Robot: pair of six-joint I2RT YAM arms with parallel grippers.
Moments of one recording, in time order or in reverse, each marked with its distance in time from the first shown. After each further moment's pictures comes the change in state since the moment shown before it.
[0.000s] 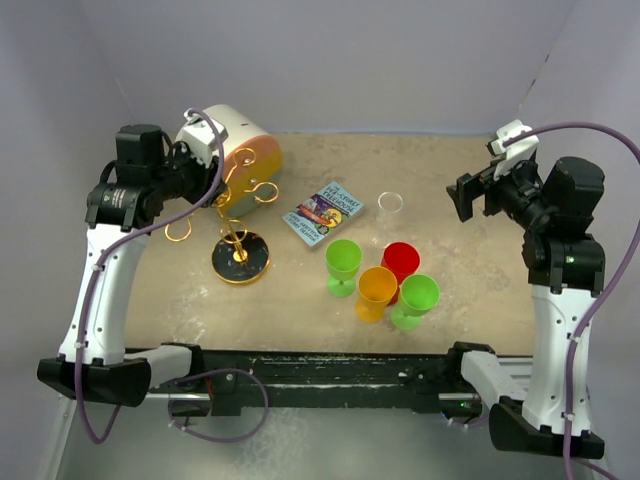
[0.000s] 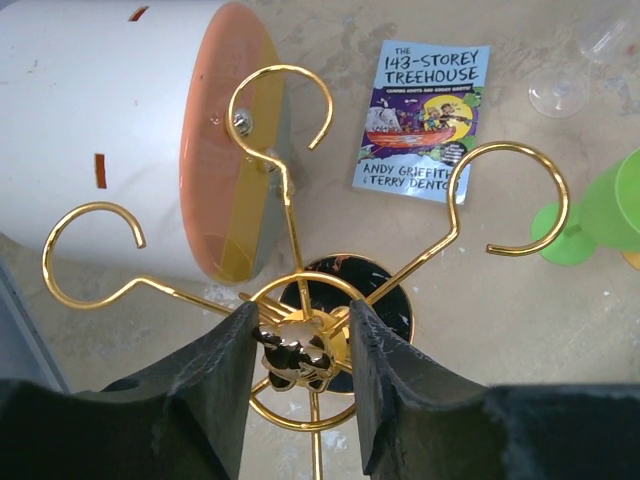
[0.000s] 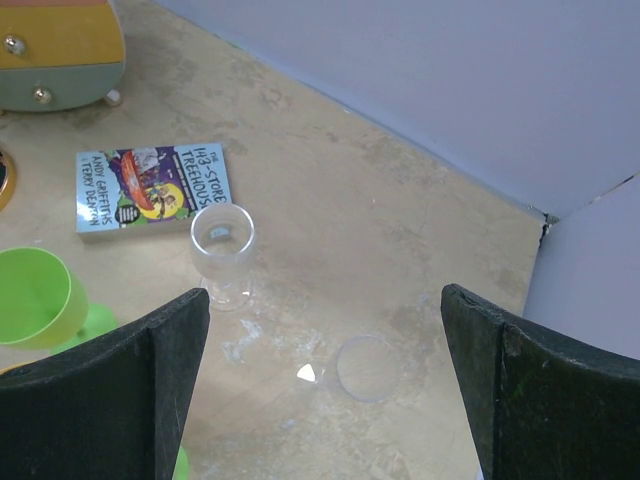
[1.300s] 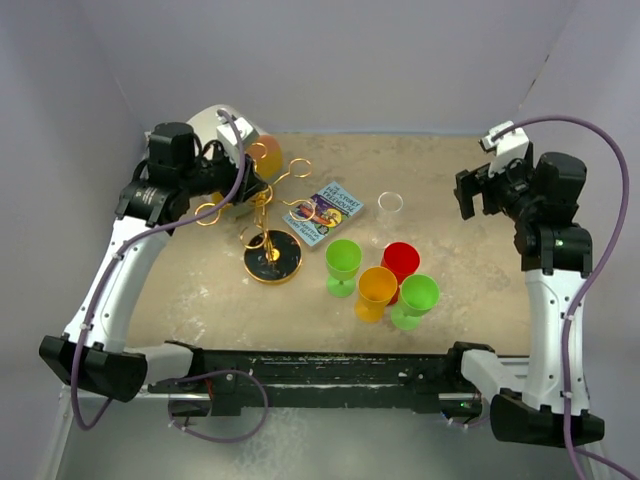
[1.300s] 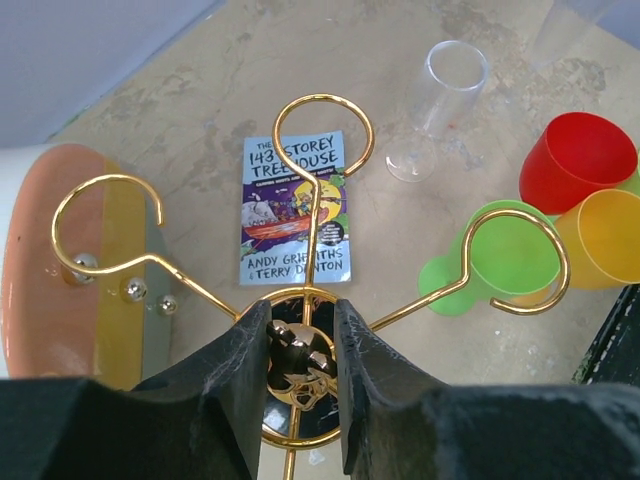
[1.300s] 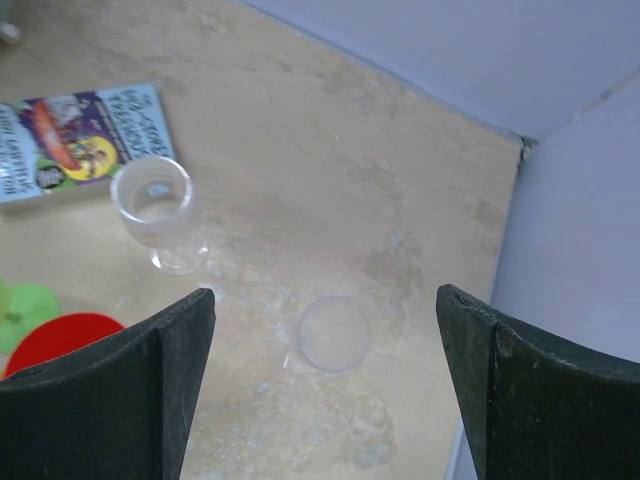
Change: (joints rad) left arm -0.149 0.050 -0.079 0.242 0.188 -0.122; right arm 0.000 0.050 -0.045 -0.008 0.100 -0.038
